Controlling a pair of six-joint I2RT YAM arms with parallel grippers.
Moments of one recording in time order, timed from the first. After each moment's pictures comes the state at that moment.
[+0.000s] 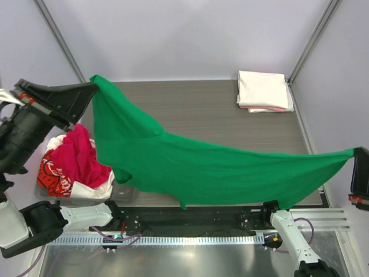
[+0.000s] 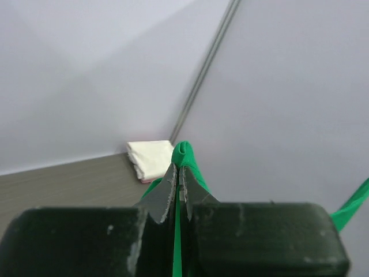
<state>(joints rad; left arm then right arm) -0.91 1.11 2.35 -0.94 -0.26 -0.35 0.07 0.60 2.03 -0.97 0.08 0.40</state>
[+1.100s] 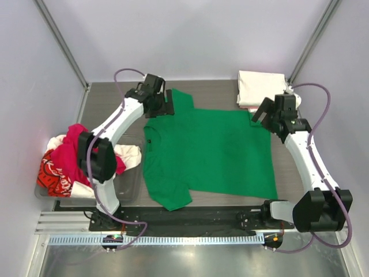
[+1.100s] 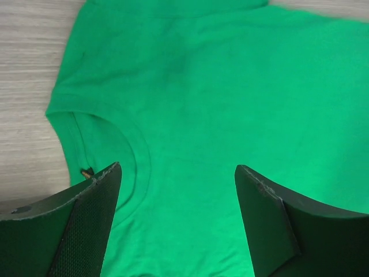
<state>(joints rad) -0.41 1.94 1.74 -0.77 -0.04 -0.46 0.01 1.27 1.17 -0.64 0.21 0.50</state>
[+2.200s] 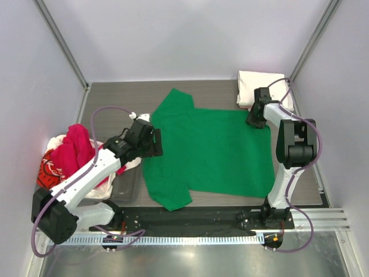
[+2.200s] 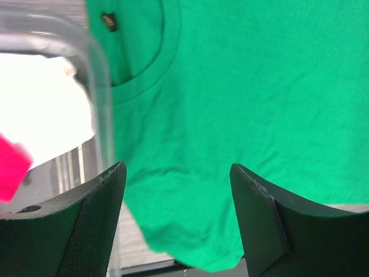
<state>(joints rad) -0.60 1.20 0.96 -0.66 -0.19 -0.58 0.01 1.95 1.36 -0.47 0.18 0.44</state>
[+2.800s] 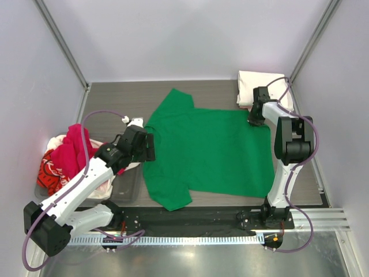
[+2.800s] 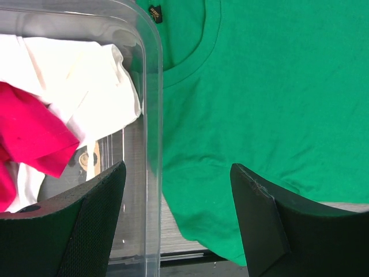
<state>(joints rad) -0.60 1.05 0.91 -0.75 -0.28 -0.52 0.01 2.02 1.42 -0.46 0.20 0.44</state>
